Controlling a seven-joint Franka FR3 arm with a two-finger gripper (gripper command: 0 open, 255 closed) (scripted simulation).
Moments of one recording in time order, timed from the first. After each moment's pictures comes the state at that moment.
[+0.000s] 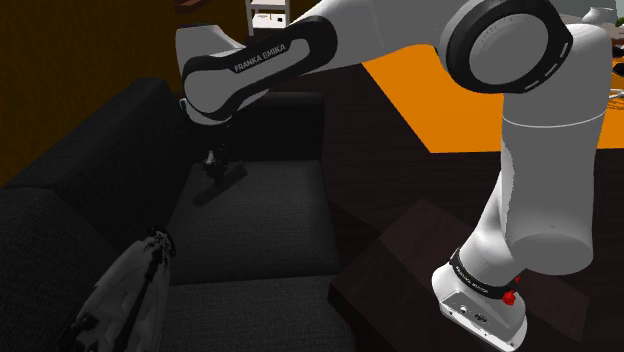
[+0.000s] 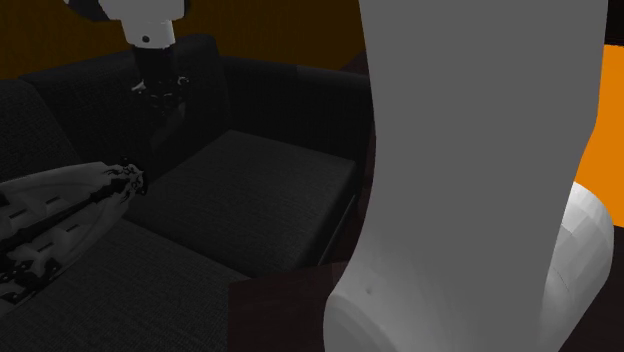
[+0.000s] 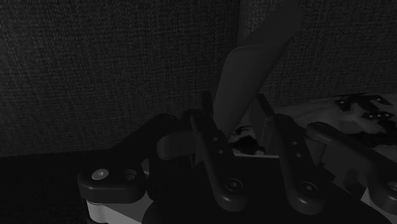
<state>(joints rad) 0.38 0.41 0.17 -1.63 0.04 2.05 -0.33</state>
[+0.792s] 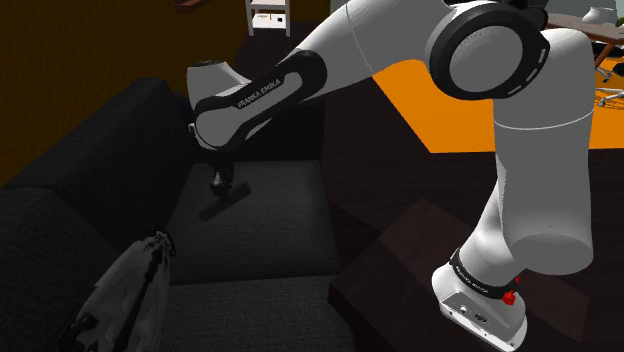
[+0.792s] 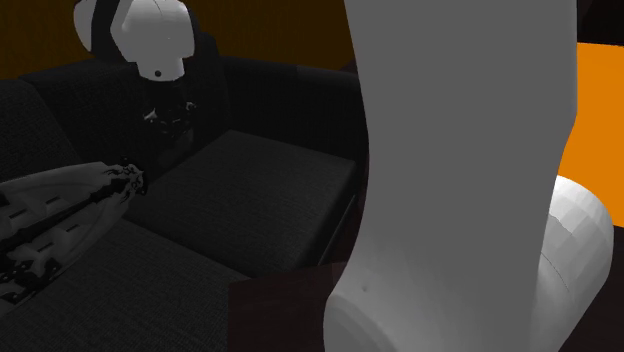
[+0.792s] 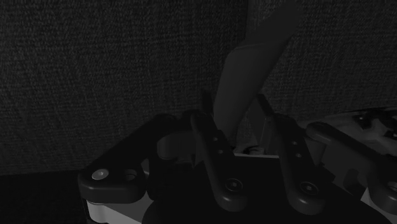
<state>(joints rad) 0.38 0.47 0.16 -1.71 0.04 2.19 -0.34</state>
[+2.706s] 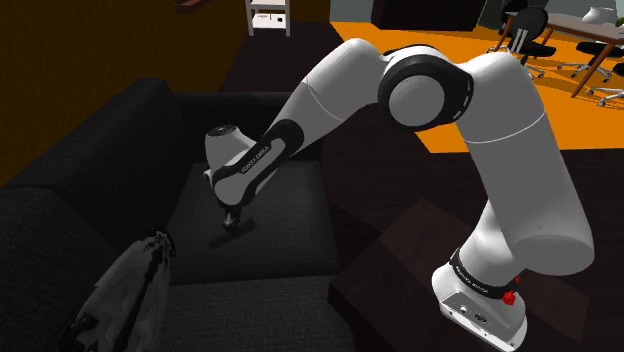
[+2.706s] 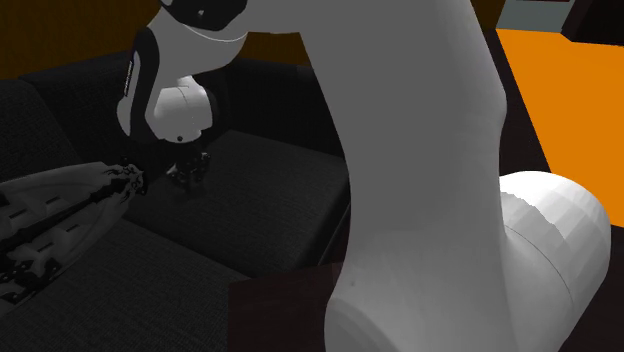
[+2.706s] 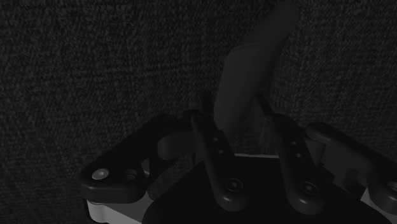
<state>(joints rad) 0.40 0.72 0.14 -1.73 0.01 2.46 -0.35</state>
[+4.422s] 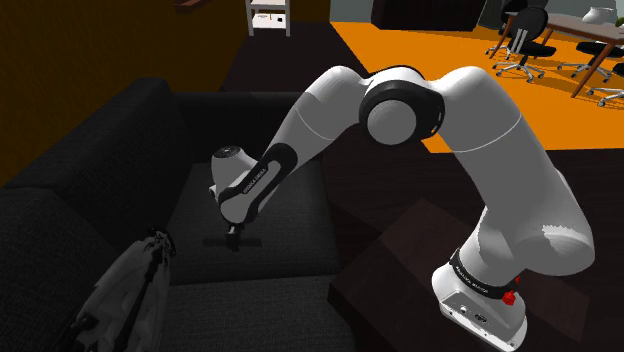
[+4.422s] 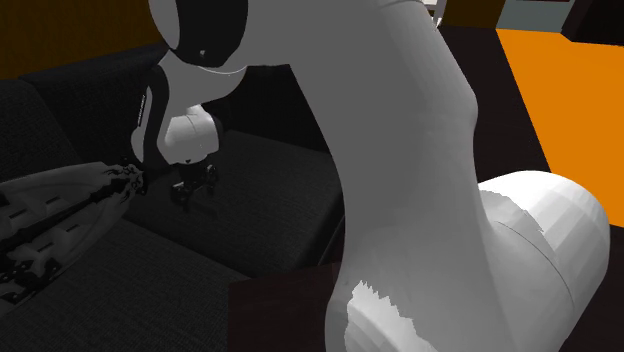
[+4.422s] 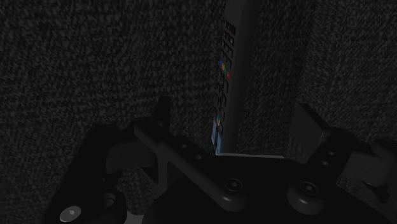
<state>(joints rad) 0.41 0.85 0.13 -1.68 0.01 2.54 -0.36</state>
